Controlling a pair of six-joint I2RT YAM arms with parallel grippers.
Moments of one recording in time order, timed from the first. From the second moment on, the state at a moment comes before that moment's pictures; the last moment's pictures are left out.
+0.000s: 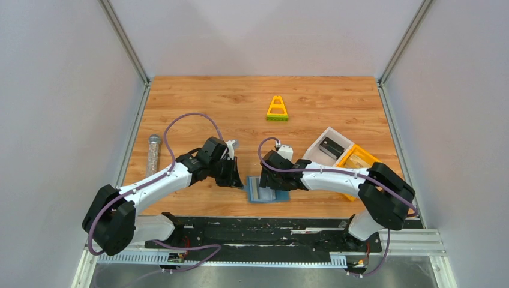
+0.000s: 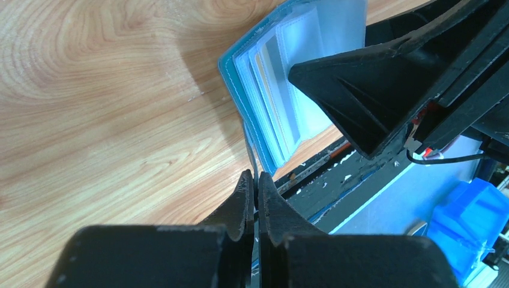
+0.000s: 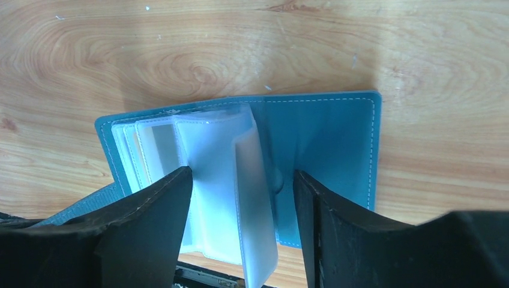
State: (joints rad) left arm -0.65 1.23 0.70 -0.43 0.36 -0.60; right arm 0.97 1.56 0.85 -0.35 0.22 1.01
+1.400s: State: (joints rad) left arm -0.65 1.23 0.70 -0.44 0.35 -0.59; right arm 1.02 1.60 0.91 -0.37 0.24 1.00
